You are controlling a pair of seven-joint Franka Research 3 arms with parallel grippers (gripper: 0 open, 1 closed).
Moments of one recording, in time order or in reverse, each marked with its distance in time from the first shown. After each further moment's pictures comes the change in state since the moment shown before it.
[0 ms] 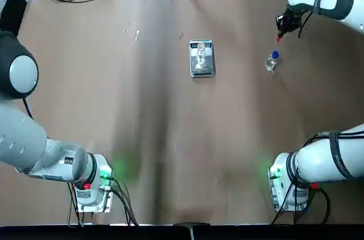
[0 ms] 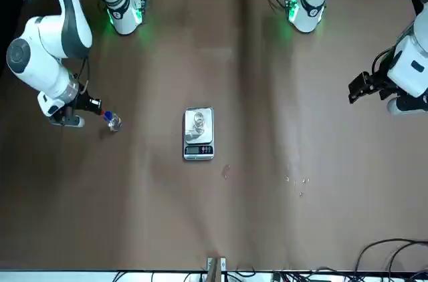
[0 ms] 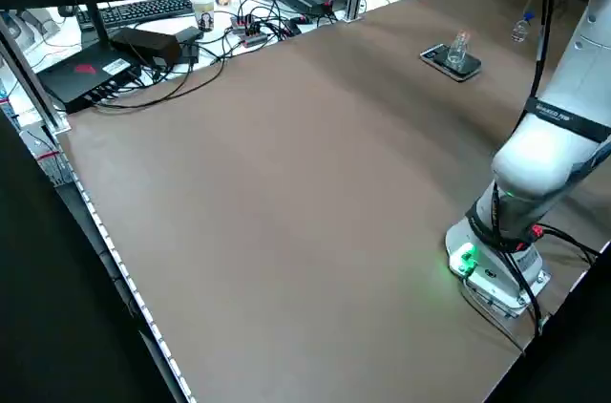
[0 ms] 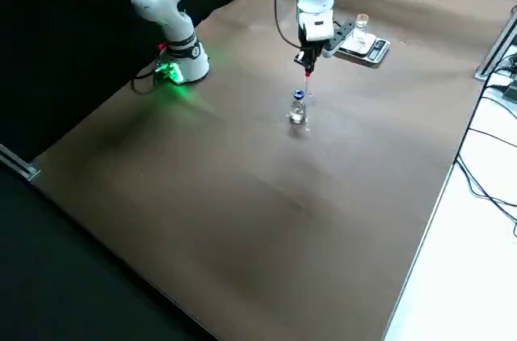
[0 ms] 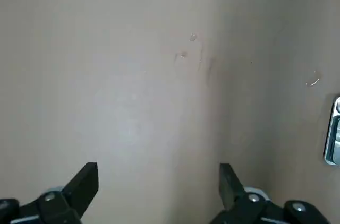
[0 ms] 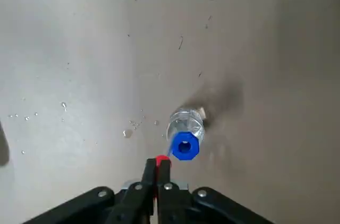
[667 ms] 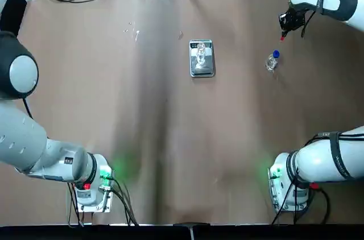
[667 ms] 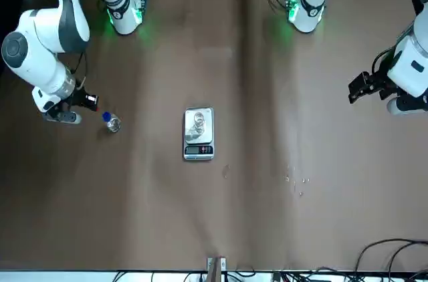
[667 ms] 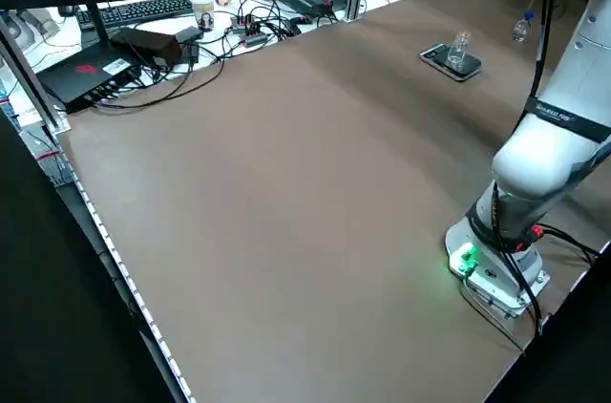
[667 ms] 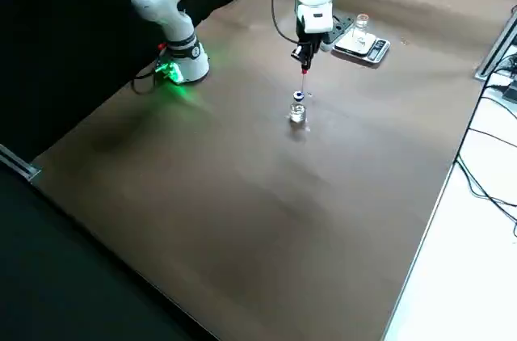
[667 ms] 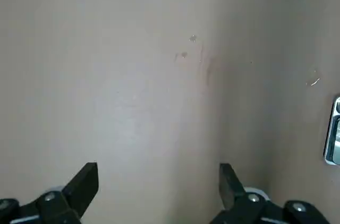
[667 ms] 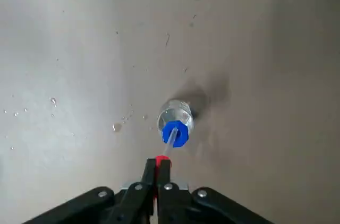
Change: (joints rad) left arm 0.000 0.000 0.000 0.000 0.000 0.000 0.000; right arm 0.000 -0.034 0.001 0.016 -0.065 -0.061 0.036
